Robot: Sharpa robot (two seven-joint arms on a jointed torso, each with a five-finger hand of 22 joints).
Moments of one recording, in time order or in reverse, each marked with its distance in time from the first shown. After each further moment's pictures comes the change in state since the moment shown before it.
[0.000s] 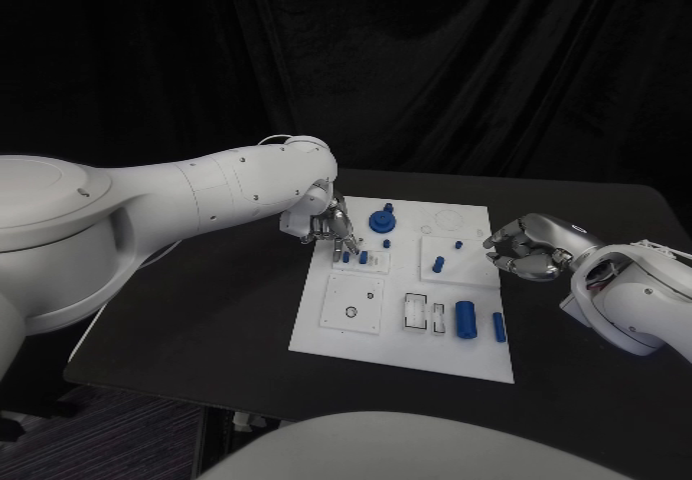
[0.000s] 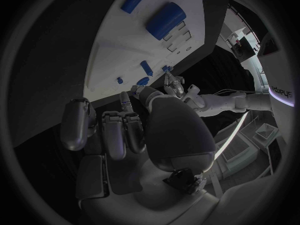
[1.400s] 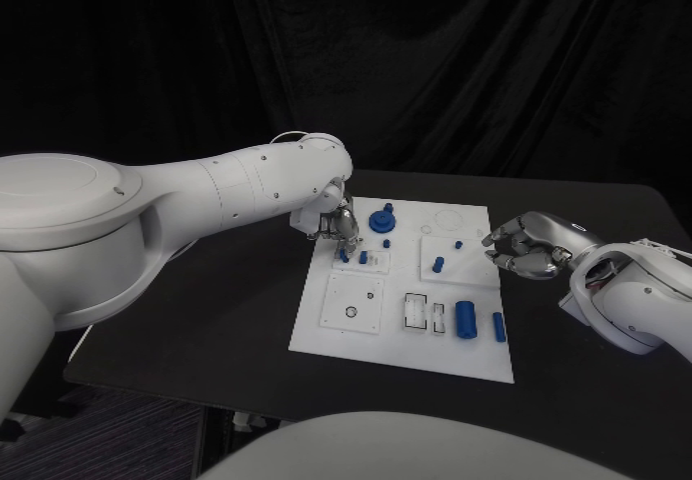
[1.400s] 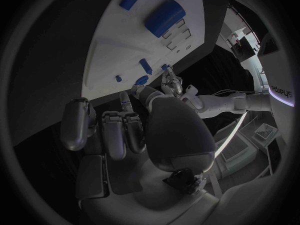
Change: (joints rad) left arm 0.002 0.088 -0.004 -0.092 -0.007 0.064 -0.040; left_hand 0.103 -0.069 0.336 -0.197 0.203 0.011 -0.026 0.147 0.184 0.000 -0.043 0.041 0.000 0.000 -0.039 0.003 0.000 -0.016 0.031 -0.031 0.065 0.000; right arm 0.003 0.002 0.000 0.003 0.000 -0.010 0.002; right_hand 0.000 0.000 -0.003 0.003 0.000 0.000 0.000 0.000 0.001 0.000 0.000 0.000 0.000 0.000 0.000 0.000 0.000 0.000 0.000 0.000 0.000 0.000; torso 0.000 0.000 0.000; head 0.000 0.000
